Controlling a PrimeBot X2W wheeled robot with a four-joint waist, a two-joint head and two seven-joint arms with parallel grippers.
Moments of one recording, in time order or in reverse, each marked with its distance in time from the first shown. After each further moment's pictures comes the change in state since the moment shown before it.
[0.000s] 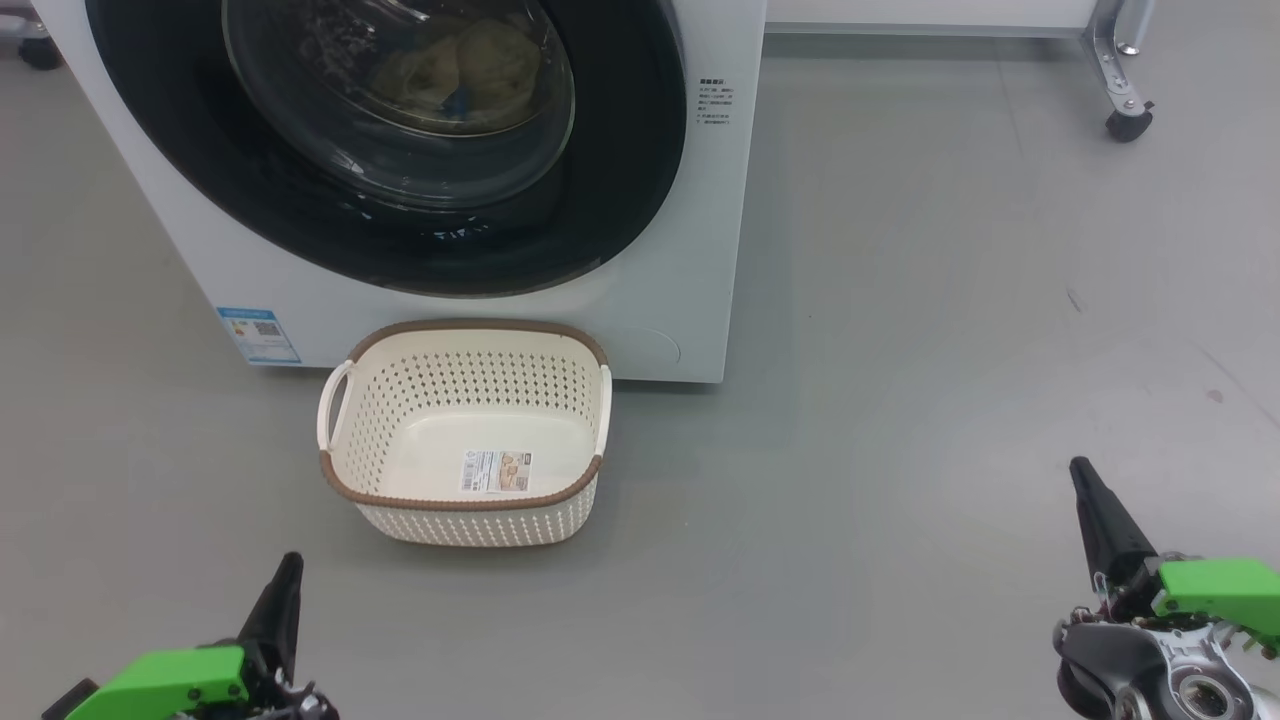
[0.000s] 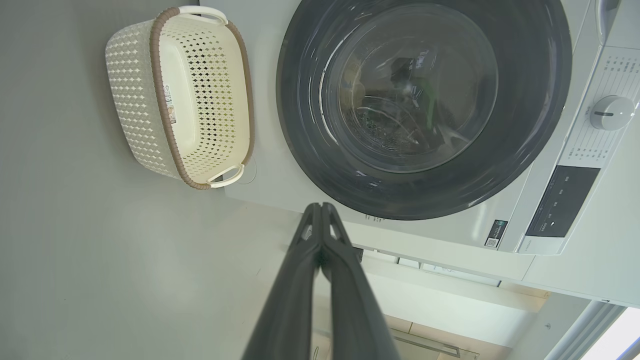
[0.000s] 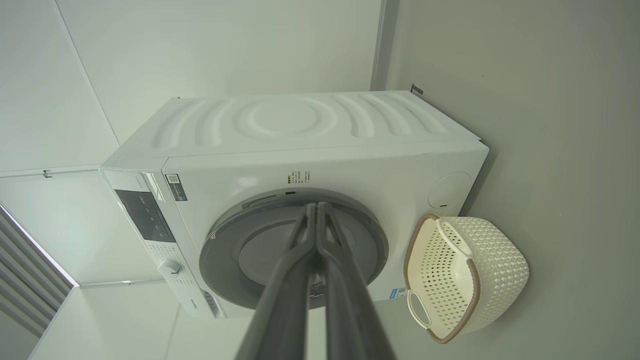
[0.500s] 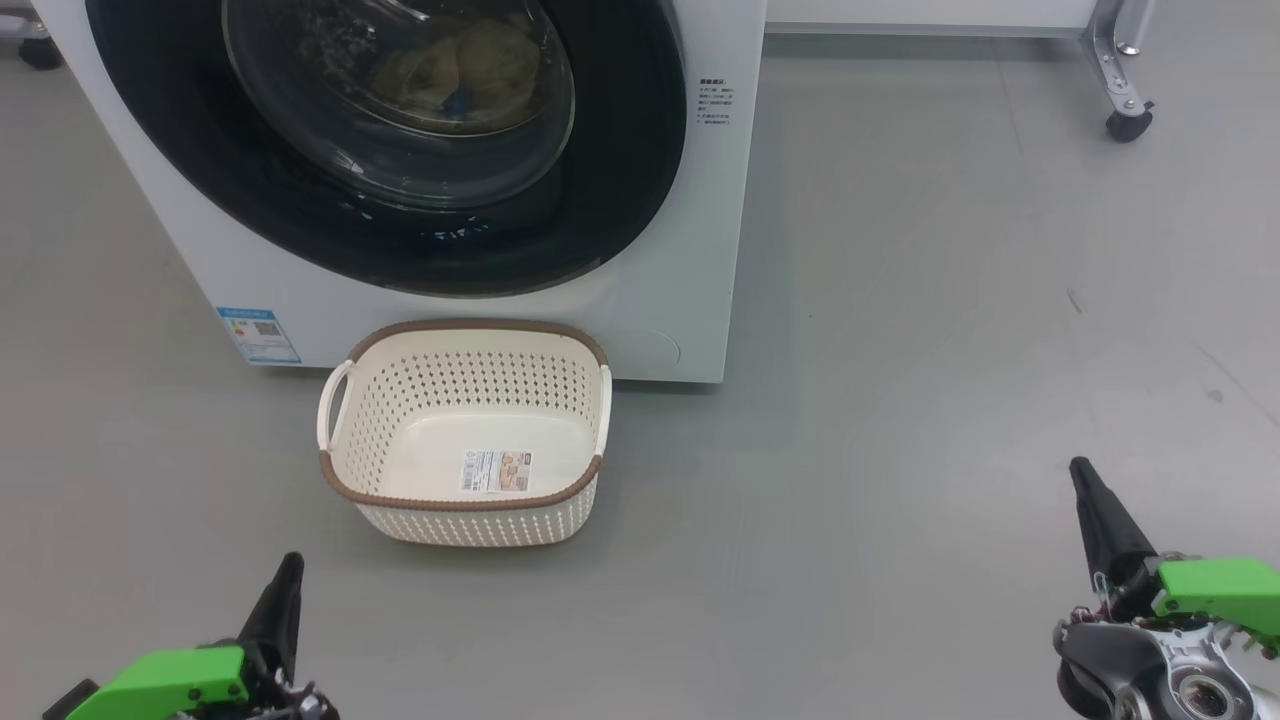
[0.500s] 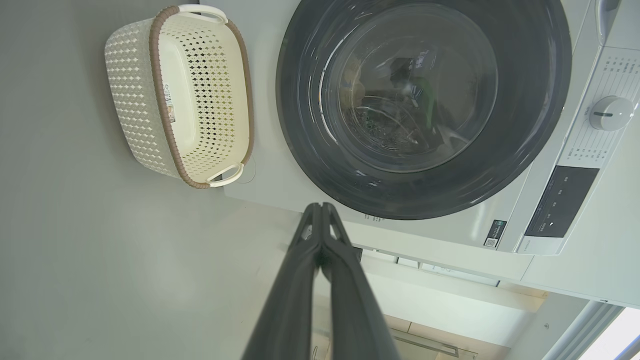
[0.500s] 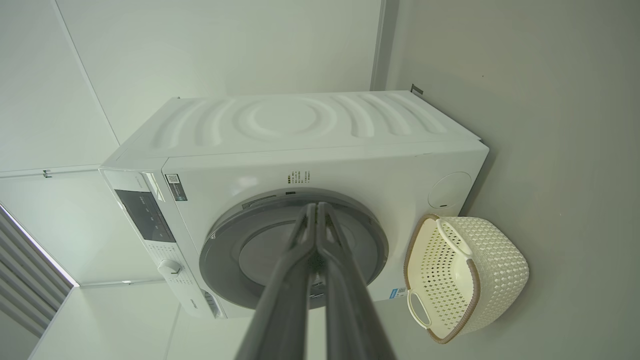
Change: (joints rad) left arm 0.000 -0.003 0.003 0.000 0.000 0.000 0.005; right arm 0.000 0.000 0.000 0.000 0.000 0.000 0.000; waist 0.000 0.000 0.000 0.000
